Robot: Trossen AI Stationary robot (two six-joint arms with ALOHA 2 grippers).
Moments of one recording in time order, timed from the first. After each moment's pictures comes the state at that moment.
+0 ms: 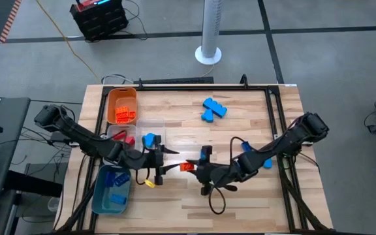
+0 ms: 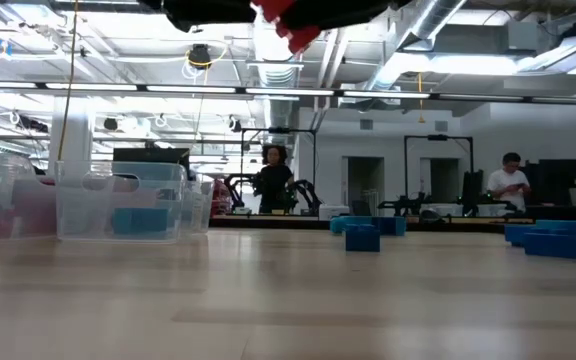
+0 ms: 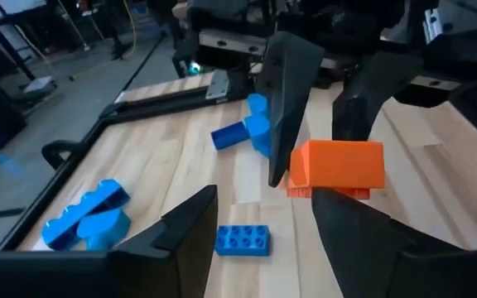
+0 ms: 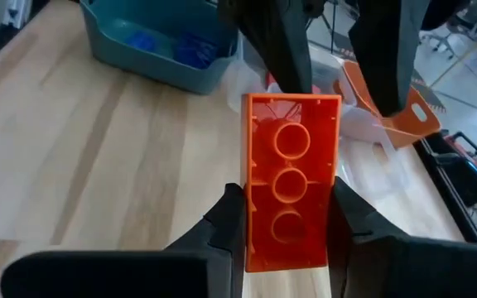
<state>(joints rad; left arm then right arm) -0.42 1.33 0.83 0.21 -0.57 0.07 0.45 1.69 1.17 -0.01 0.63 -0.09</state>
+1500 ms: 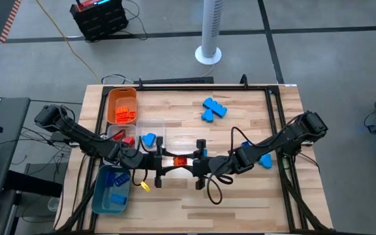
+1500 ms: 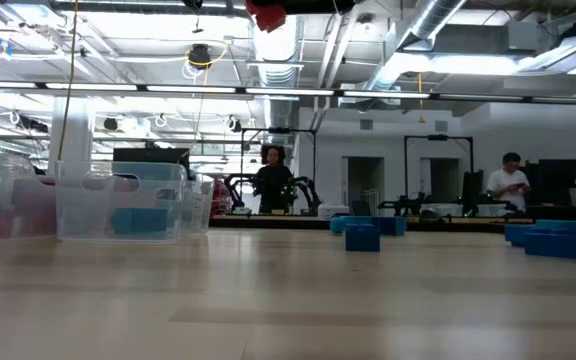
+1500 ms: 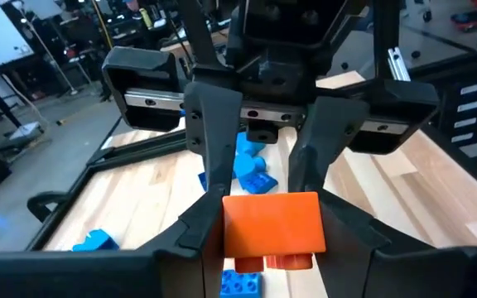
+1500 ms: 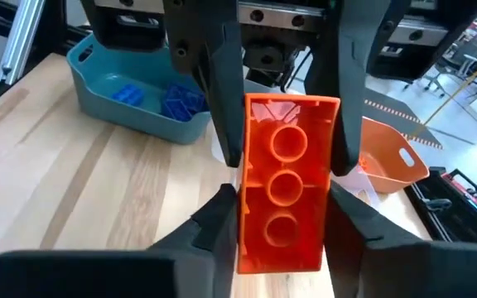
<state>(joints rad) -0.43 1.33 0.83 0.33 -0.51 0.18 0.39 1.69 1.17 0.17 0.53 -0.21</state>
